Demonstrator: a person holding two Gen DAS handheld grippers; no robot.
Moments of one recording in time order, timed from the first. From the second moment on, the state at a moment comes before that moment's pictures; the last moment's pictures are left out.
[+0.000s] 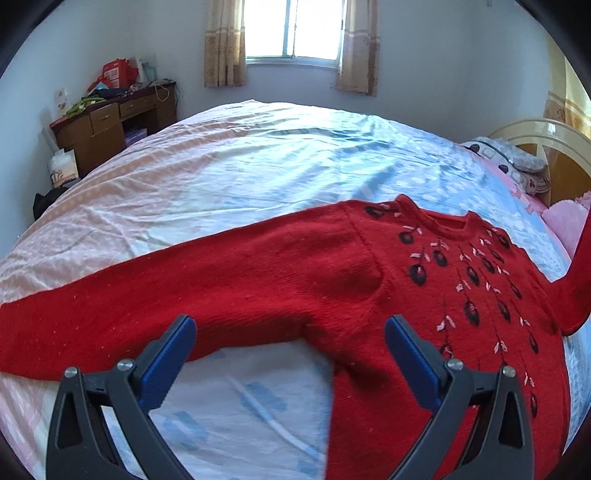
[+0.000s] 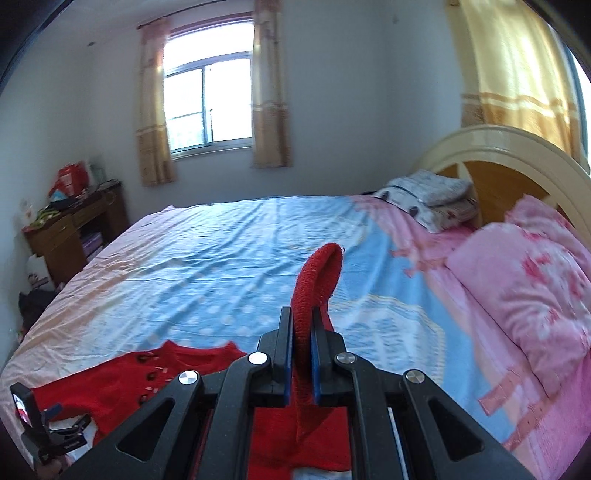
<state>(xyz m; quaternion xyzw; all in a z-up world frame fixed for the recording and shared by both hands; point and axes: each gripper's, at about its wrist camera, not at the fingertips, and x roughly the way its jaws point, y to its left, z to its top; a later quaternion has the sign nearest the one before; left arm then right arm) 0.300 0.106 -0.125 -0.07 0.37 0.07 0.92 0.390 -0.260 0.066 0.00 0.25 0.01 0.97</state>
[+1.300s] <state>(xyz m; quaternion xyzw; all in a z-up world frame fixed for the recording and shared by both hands) 0.285 0.140 -0.157 -0.11 0.38 0.10 0.91 0.393 0.017 -0.158 -0.18 0.44 0.27 0.84</state>
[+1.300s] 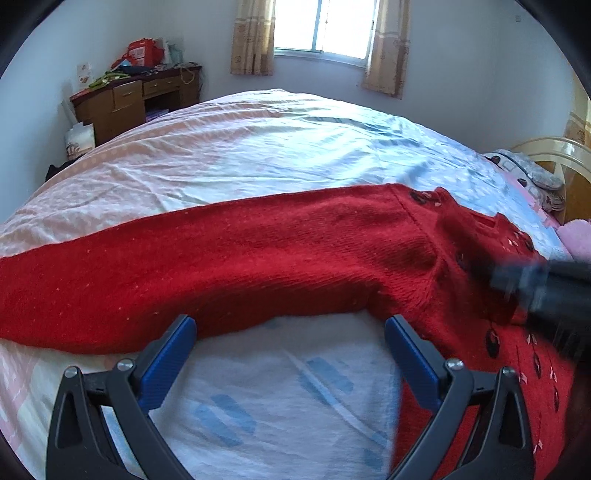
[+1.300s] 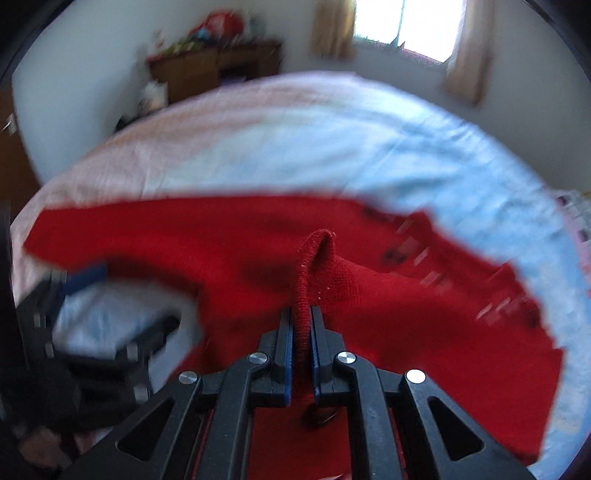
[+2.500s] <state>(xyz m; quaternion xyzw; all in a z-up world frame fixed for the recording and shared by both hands) 0.310 0.057 -0.109 -0.04 0.39 -0.04 0.92 0.319 -0.250 -0.155 -0.07 0.40 0.09 0.91</state>
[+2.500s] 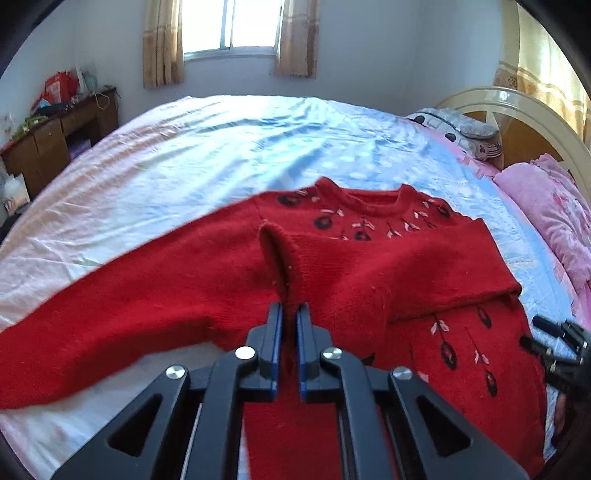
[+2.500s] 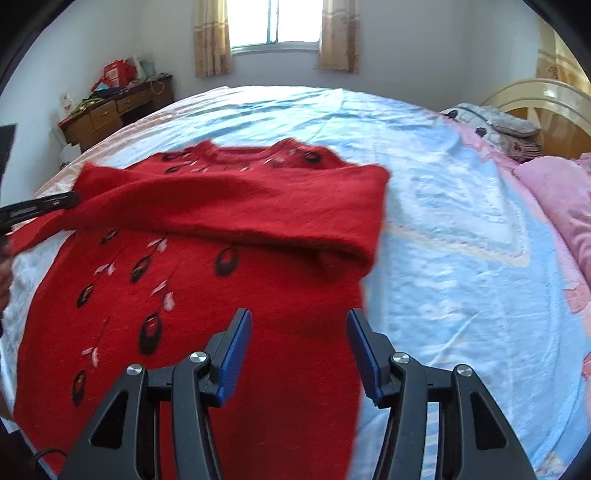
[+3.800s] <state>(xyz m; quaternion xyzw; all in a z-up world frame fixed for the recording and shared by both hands) 0.264 0.140 -0.133 -0.05 0.40 0.09 0.91 0.373 -0.128 -0.162 -0.05 0.43 0.26 0.86</state>
